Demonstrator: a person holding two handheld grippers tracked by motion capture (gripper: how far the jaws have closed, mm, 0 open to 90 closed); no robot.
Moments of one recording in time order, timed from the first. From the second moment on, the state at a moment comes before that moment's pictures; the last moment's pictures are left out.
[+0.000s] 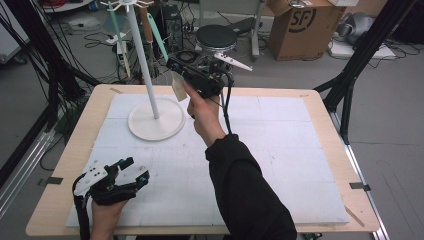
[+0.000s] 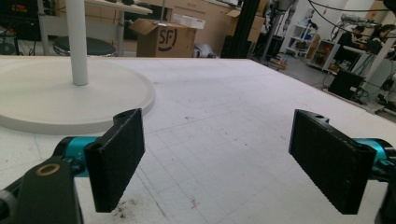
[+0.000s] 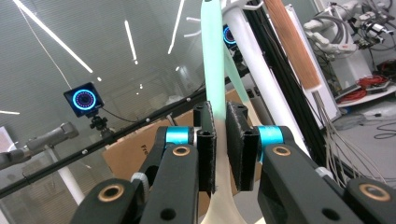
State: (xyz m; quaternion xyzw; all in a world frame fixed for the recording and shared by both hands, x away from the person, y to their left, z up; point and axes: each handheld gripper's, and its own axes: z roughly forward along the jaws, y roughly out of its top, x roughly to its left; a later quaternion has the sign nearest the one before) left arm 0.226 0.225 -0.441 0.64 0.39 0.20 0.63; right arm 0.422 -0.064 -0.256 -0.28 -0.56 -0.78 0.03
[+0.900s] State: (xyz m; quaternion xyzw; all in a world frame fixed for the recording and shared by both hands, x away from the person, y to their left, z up) left arm 0.227 0.227 -0.441 0.64 0.39 0.20 0.63; right arm 0.443 -0.054 -0.247 -0.29 -0.57 -0.77 0.04
